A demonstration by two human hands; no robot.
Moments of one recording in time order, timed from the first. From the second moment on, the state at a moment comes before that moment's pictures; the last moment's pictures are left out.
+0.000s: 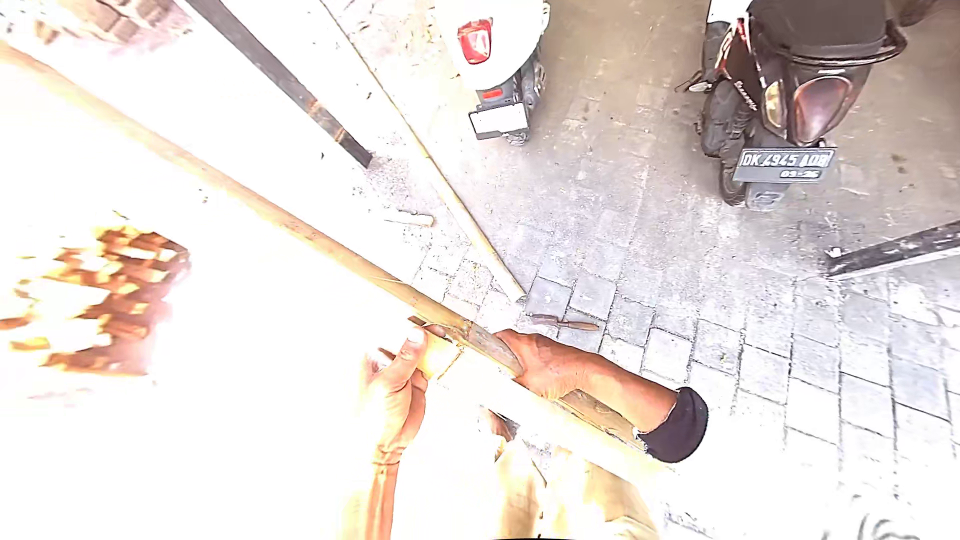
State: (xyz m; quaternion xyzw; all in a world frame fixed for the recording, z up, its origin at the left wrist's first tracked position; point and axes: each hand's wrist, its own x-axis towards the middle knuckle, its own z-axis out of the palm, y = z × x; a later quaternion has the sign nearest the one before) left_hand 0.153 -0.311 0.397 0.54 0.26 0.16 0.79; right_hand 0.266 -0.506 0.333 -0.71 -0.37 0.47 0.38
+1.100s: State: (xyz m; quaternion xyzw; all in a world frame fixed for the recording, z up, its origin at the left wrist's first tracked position) left_hand 0.076 -0.268 0.381 0.16 -0.10 0.02 0.98; right_hand 0.140 -0.492 0.405 -0.89 -0.22 0.31 0.26
